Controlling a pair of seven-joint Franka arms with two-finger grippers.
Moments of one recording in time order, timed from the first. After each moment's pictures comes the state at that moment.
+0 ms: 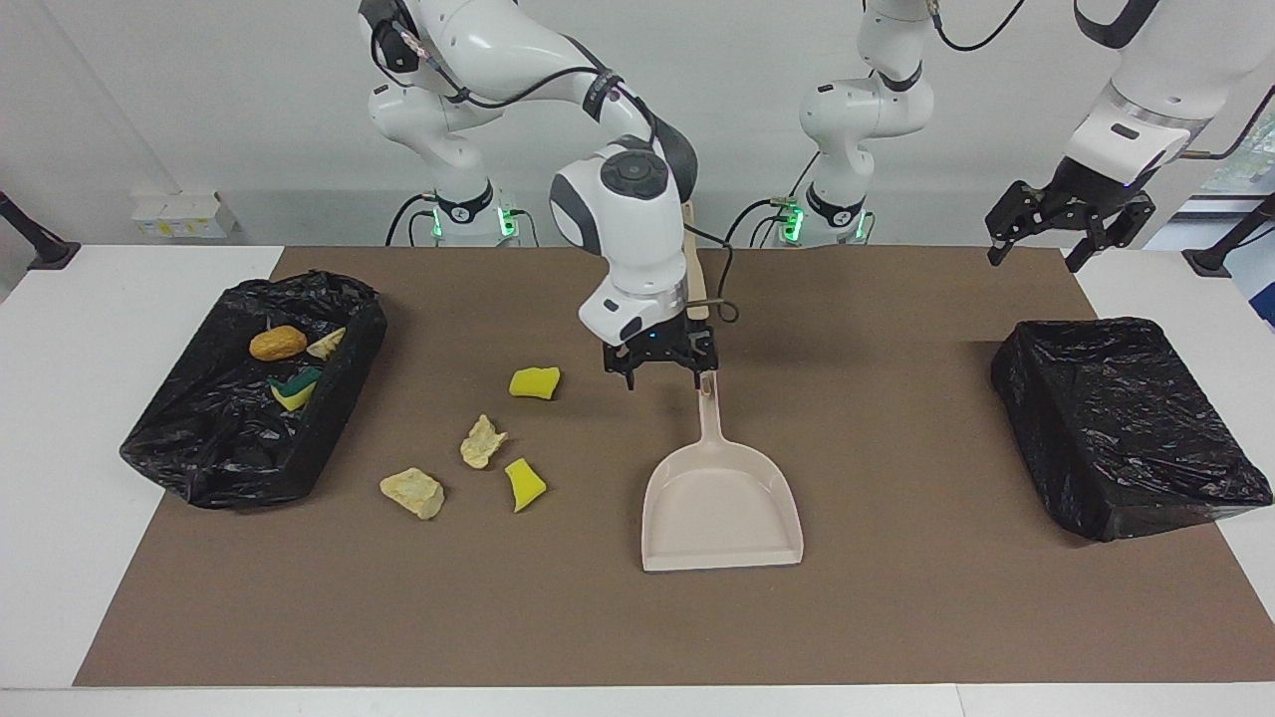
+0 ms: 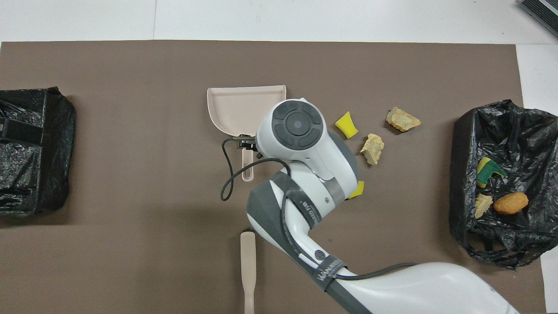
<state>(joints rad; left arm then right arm) 0.06 0.00 -0.08 -1.49 -0.03 1.53 0.12 0.33 0.36 0.23 -1.52 -0.06 2.03 0.66</state>
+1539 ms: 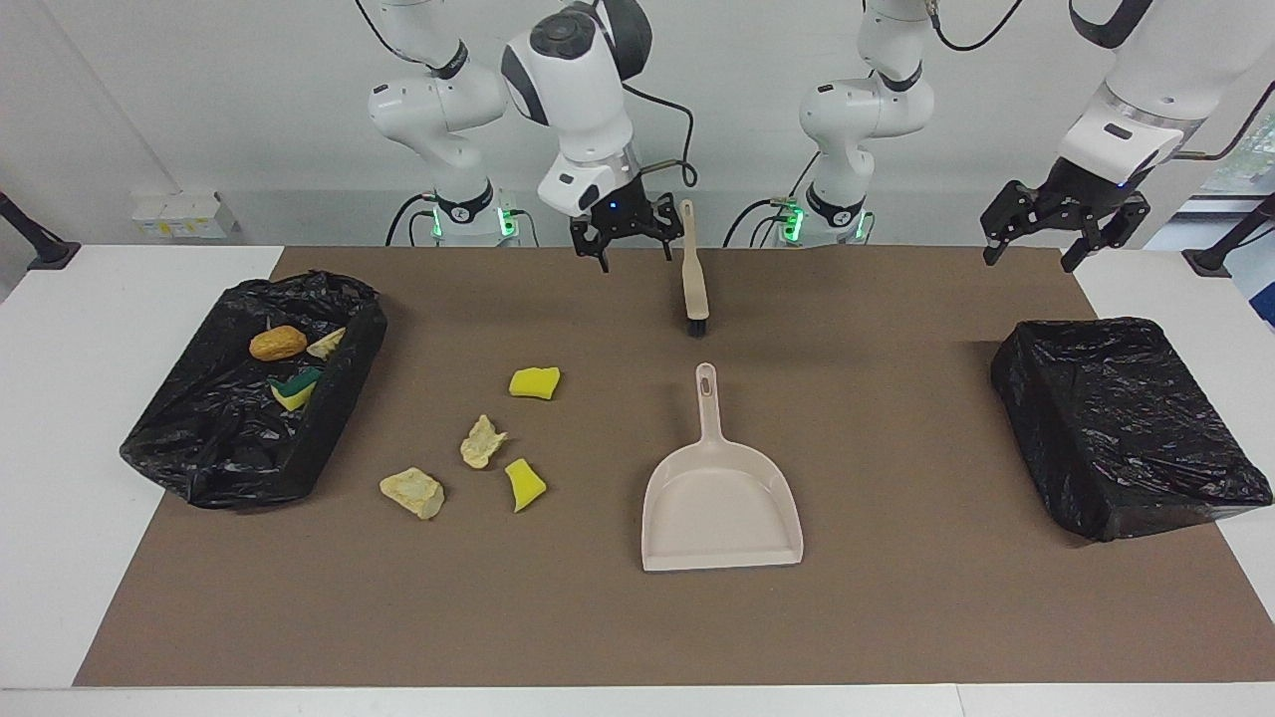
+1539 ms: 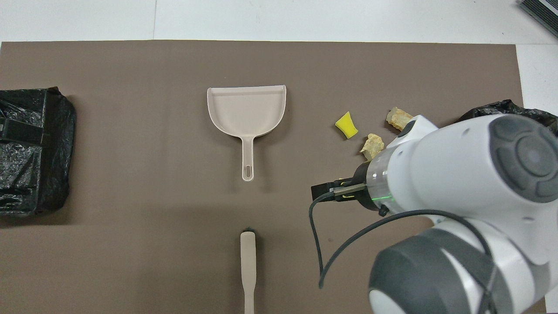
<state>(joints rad) 0.06 0.00 -0.09 -1.49 -0.03 1.52 0.12 0.41 -0.06 0.25 -2.03 0.23 2.08 0.55</state>
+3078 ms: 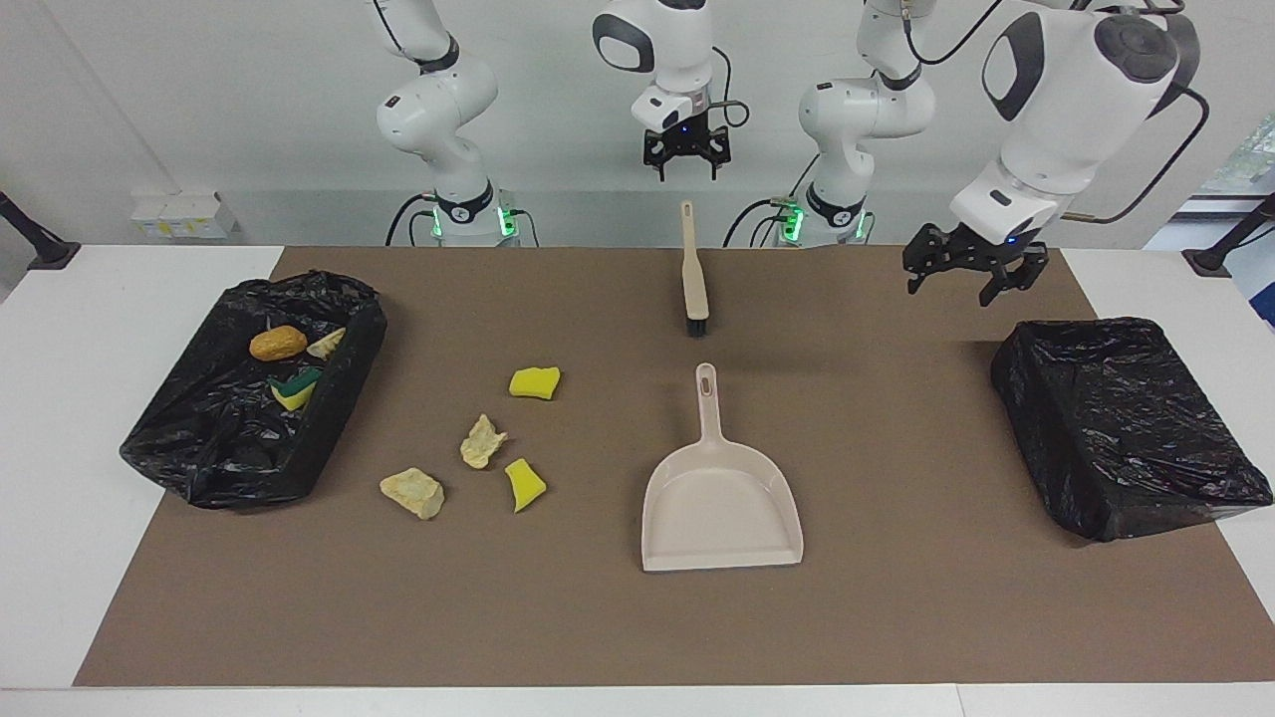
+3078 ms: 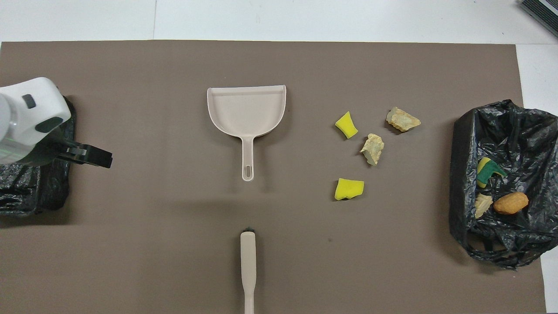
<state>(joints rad) -0.08 -0.03 -0.11 -1.76 -0.04 1.72 0.11 0.96 -0.27 0.25 -2.33 0.24 2.14 1.18</state>
